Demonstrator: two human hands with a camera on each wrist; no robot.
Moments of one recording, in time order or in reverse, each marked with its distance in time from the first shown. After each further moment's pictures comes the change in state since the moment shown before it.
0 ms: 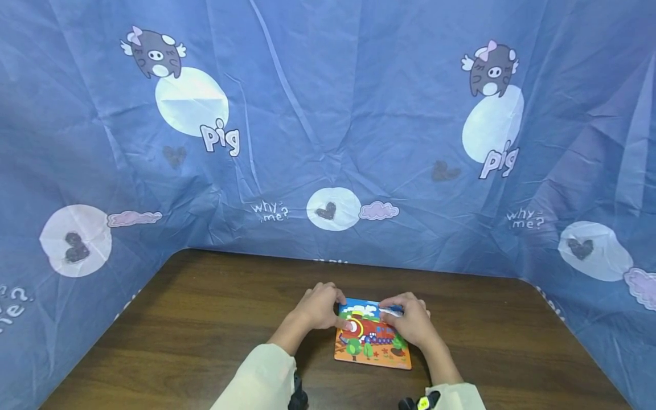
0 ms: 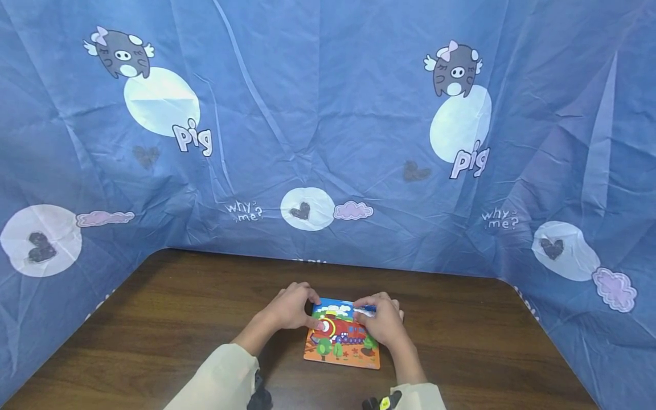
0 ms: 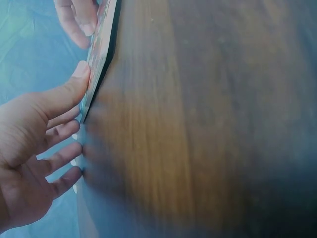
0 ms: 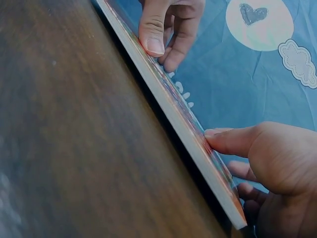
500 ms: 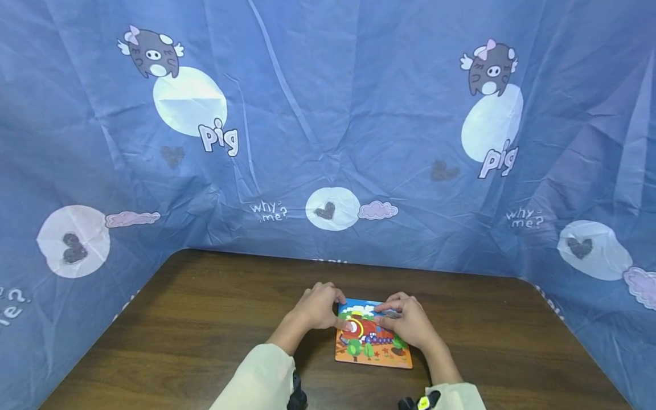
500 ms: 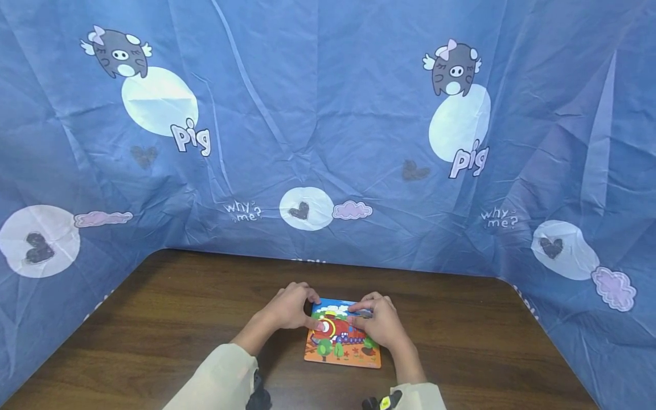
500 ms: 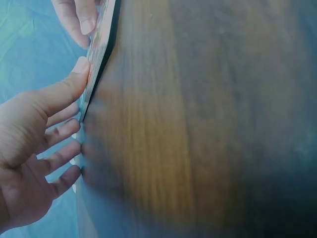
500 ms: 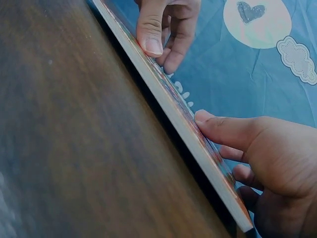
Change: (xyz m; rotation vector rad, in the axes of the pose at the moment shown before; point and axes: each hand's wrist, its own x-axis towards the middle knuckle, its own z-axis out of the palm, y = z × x) left_hand 0.002 -0.001 0.000 0.013 -0.008 0.001; right_hand 0.003 0.001 0.001 0.016 -0.057 -0.089
